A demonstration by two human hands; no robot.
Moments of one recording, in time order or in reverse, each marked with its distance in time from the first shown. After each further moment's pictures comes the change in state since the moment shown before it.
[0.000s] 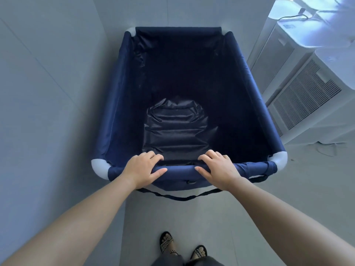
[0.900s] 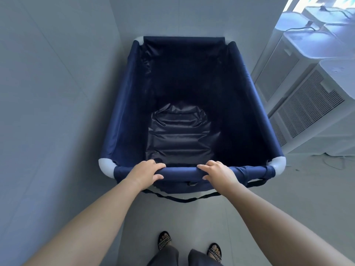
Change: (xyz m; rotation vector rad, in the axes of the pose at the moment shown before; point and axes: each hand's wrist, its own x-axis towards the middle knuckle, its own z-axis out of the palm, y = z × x) left_hand -0.026 0.027 0.004 -0.085 -0.225 -0.192; right_hand -0.017 0.001 0.010 -0.049 -0.192 0.013
